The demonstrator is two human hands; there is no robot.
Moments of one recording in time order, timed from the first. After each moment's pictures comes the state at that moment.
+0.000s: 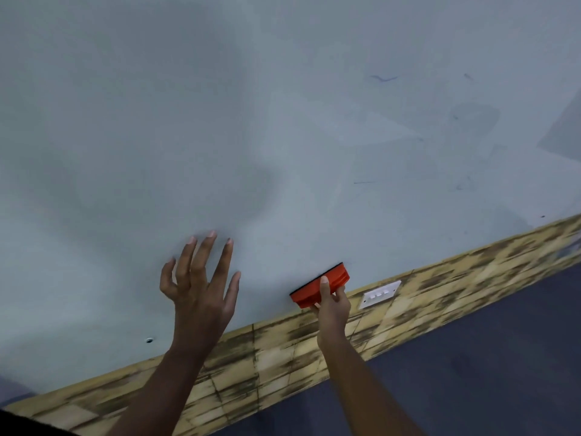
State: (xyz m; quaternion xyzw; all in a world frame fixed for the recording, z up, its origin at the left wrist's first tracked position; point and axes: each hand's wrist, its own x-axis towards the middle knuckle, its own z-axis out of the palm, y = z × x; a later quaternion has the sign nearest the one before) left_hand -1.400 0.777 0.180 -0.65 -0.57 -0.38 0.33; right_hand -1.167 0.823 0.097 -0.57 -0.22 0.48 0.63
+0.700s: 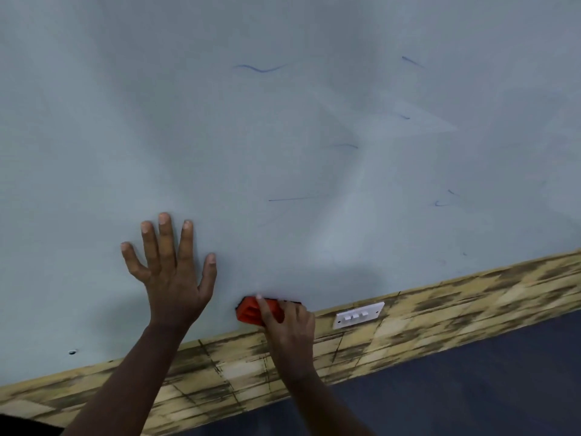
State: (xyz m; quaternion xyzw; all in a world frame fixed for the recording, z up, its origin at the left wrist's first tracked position) left_hand -1.297 0.857 0.195 -0.59 -0.57 -0.39 0.41; right_hand -1.090 0.847 0.052 -0.53 -0.77 -0.08 0.34
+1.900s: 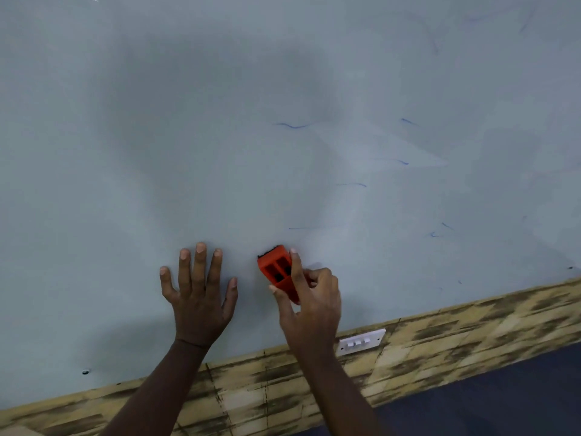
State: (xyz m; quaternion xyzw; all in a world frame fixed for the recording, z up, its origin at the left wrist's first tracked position) left_hand -1.293 0.862 0.185 -0.59 -0.56 -0.39 0.43; right_hand -1.088 0.856 0.213 -0.52 -0.69 -0.05 0.50
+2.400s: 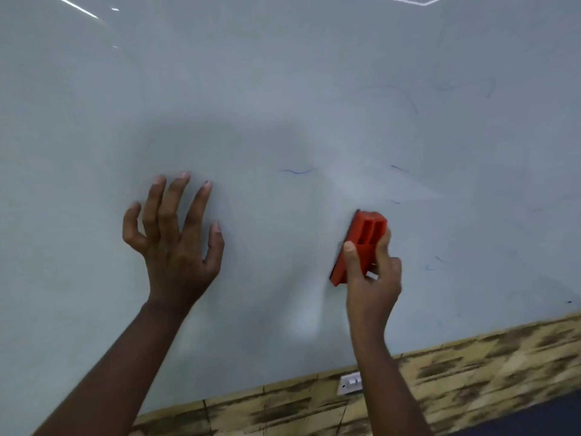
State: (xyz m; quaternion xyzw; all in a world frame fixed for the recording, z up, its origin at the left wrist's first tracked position) left_hand -1.305 0.865 0.354 -0.54 -0.51 -0.47 0.47; right_hand -1.032 0.890 0.317 -0.54 -0.47 0.13 0.69
